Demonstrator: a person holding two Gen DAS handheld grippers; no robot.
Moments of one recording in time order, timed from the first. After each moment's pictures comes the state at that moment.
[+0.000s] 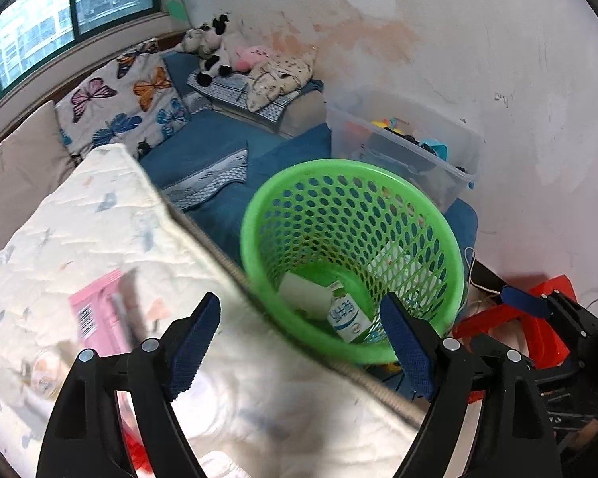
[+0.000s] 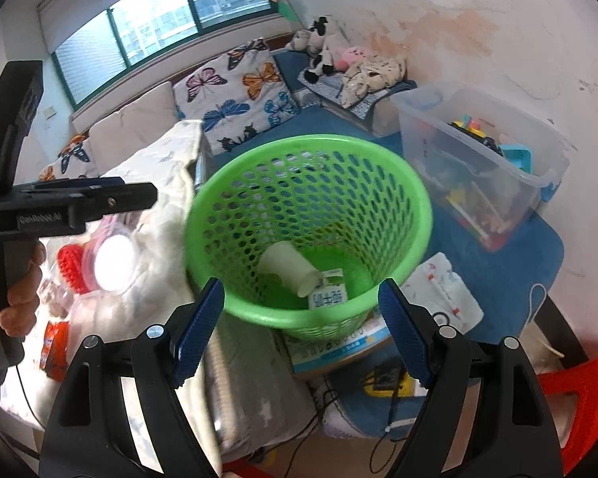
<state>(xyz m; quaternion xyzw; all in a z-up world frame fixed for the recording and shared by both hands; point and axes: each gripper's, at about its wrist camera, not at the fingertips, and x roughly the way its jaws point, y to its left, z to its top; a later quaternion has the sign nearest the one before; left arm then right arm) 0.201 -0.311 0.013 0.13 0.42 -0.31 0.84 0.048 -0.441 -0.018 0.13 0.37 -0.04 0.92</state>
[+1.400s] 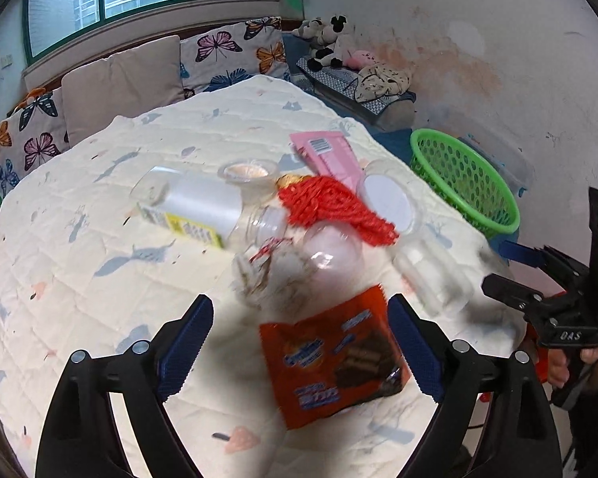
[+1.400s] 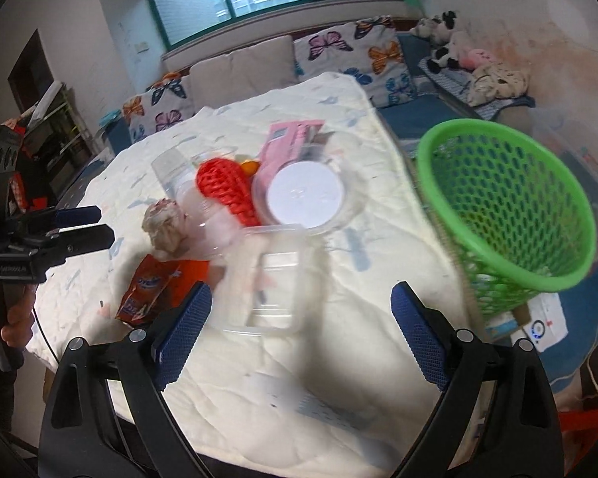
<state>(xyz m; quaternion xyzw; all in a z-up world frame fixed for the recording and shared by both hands) 0.124 -0.046 -0.012 0.06 0.44 -0.20 0.88 0.071 -0.253 -0.027 0.07 0.40 0.13 0.91</state>
